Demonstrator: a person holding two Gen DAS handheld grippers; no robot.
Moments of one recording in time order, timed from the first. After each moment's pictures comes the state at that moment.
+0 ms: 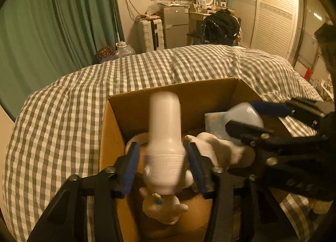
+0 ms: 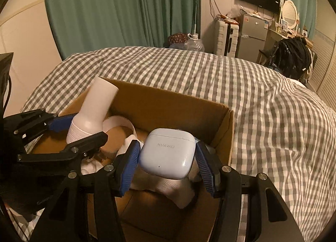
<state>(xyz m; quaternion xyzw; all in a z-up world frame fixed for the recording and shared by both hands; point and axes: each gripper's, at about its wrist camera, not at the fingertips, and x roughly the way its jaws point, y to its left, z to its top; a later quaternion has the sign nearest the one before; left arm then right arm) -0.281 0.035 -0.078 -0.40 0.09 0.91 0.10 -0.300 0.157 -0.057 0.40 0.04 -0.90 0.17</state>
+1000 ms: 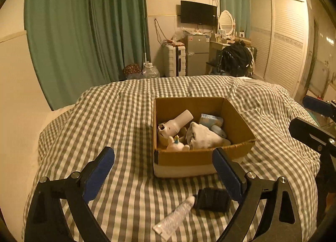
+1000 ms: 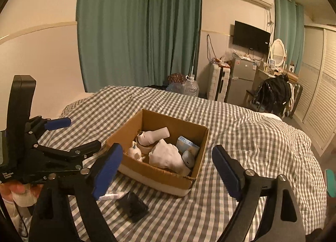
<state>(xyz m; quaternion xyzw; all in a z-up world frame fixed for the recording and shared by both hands) -0.116 -0.005 0.009 -0.32 0.04 0.94 0.03 -0.104 0.165 0.061 0.26 0.07 -0.95 0.16</state>
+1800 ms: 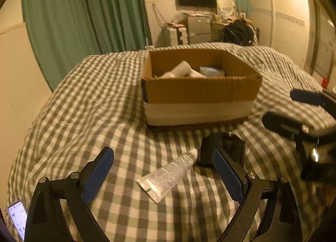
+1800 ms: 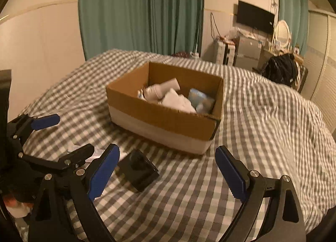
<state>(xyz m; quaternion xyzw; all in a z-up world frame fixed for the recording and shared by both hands) -0.080 0.015 -0.088 -0.37 0.08 0.93 0.01 -0.096 0.156 -0.047 0.33 0.06 -0.93 0.16</state>
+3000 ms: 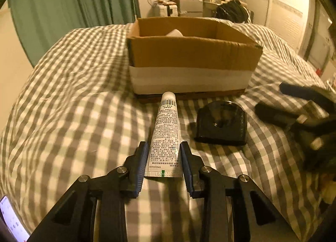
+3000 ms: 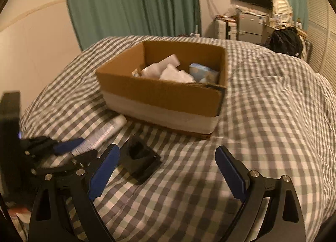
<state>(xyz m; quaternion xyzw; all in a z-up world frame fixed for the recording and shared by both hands) -0.086 0.001 -0.114 -0.44 0.06 0.89 0.04 -0.116 0.158 -0.079 0.39 0.02 -0.90 0.18</state>
